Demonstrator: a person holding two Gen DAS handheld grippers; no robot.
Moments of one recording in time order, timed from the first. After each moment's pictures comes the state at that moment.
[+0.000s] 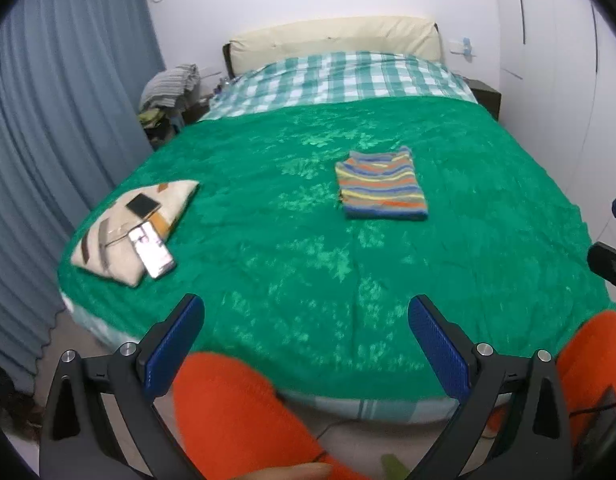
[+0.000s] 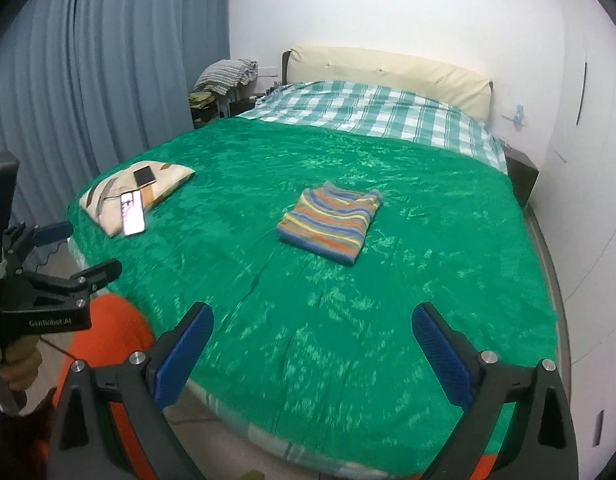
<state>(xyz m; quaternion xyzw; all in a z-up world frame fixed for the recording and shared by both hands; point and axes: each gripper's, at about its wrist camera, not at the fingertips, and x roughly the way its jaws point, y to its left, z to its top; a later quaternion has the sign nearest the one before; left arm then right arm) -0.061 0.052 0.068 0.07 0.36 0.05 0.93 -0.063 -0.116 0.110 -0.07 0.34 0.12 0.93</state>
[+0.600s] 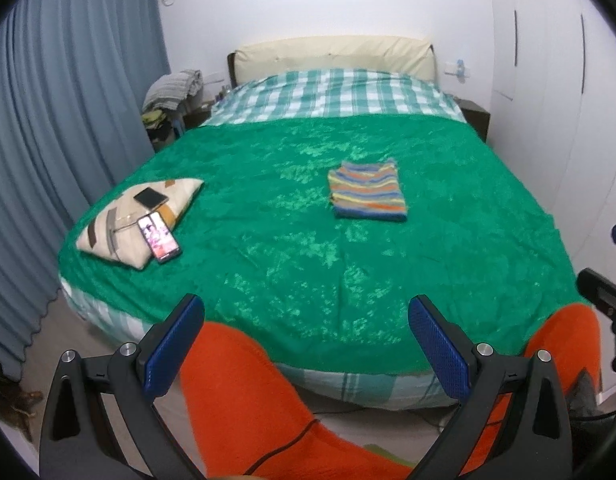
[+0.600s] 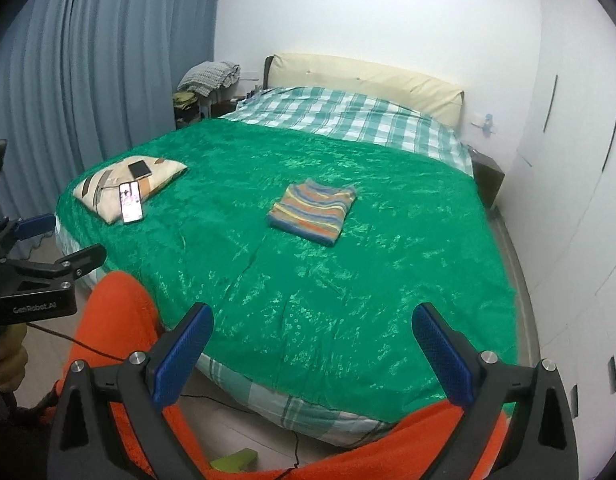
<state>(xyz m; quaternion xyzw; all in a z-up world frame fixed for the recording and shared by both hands) -0.129 0.057 0.090 0.04 0.34 0.03 0.94 -0.161 -0.107 0.135 -0.09 0.33 0.07 0.94</state>
